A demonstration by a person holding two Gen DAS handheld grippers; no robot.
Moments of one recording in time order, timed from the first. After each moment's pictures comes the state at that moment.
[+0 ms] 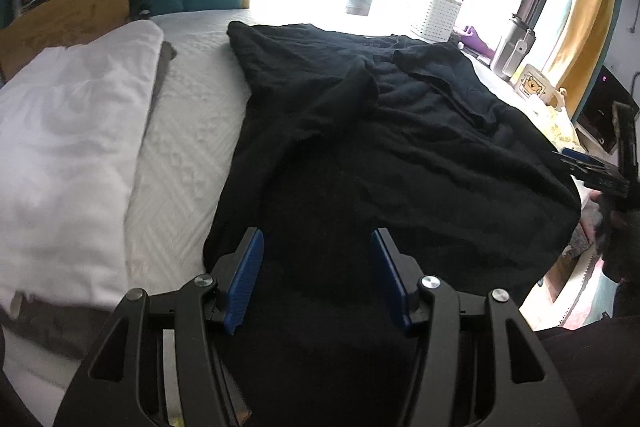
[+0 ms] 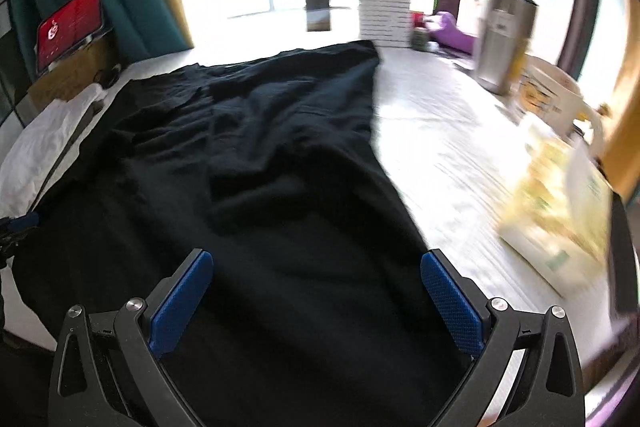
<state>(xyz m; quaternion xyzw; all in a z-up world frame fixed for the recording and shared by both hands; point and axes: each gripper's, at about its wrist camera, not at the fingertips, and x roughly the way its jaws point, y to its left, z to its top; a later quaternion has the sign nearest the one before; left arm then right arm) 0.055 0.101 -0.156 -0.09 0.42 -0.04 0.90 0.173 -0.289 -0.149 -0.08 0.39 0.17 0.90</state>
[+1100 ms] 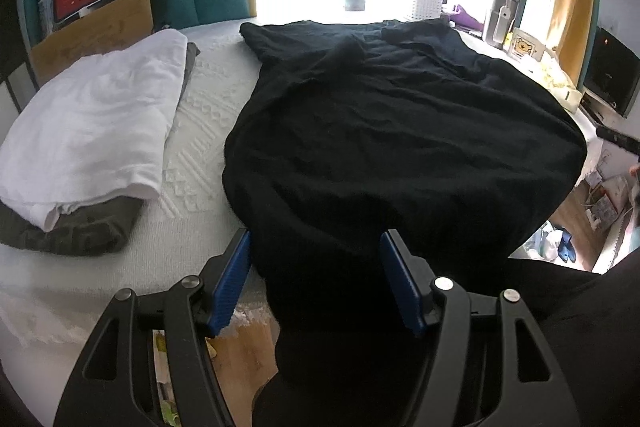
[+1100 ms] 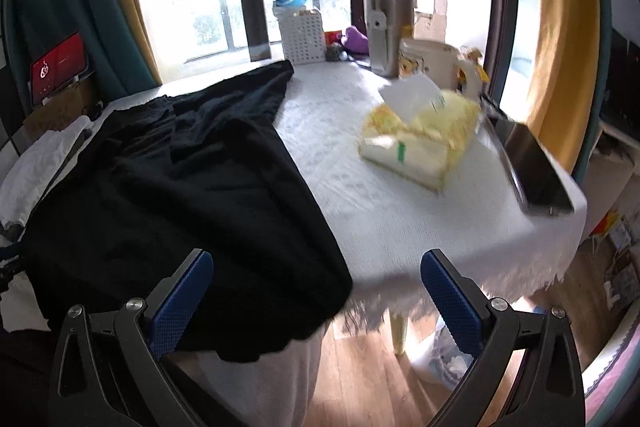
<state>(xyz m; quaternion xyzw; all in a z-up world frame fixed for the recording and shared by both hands) -0.021 0.080 -0.173 -0.03 0.40 -0.01 0.92 0.083 -0.391 -0.155 -0.03 0.35 0.13 0.93</state>
